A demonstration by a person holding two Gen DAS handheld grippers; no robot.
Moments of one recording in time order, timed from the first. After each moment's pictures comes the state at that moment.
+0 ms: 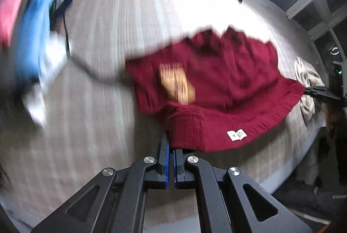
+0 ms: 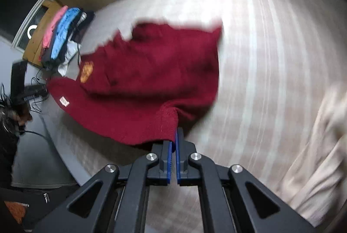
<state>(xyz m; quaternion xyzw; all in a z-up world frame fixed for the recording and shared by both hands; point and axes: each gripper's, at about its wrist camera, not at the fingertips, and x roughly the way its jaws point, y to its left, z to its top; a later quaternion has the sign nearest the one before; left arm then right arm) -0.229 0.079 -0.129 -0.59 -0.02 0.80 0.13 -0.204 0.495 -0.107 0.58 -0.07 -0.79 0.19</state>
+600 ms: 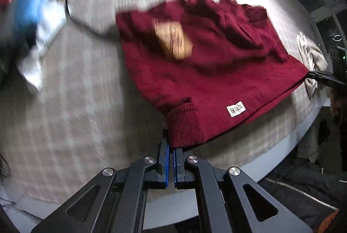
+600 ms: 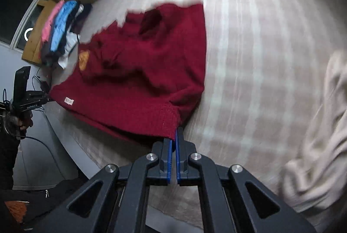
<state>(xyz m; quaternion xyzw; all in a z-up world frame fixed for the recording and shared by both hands) -0.165 0.065 -0.194 -0.69 -0.02 0.71 0.13 -0.146 0.499 -0.163 0.63 -0.12 -0.75 0.17</state>
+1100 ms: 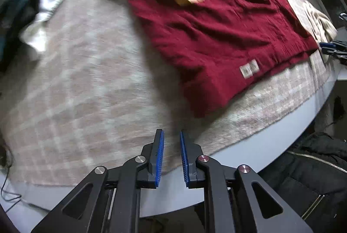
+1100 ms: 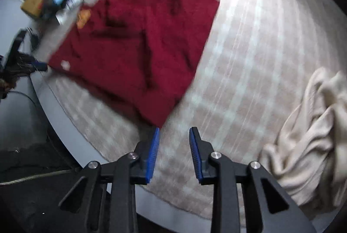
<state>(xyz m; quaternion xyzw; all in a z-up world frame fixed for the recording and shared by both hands) -0.131 0.055 -0.199 -0.69 0.04 0.72 0.12 -0.140 0.496 -0.133 0.61 0.00 -0.77 0.18</state>
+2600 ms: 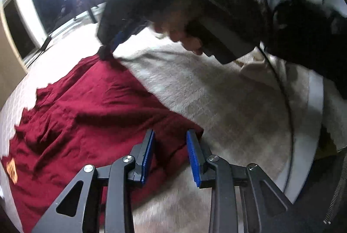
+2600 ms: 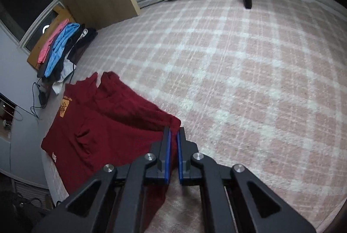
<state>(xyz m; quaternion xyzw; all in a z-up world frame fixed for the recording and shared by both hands) -0.128 0.424 -0.190 -0.46 0.15 0.84 0.26 -0.290 0.509 -0.173 0.51 -0.08 -0.82 0.24</state>
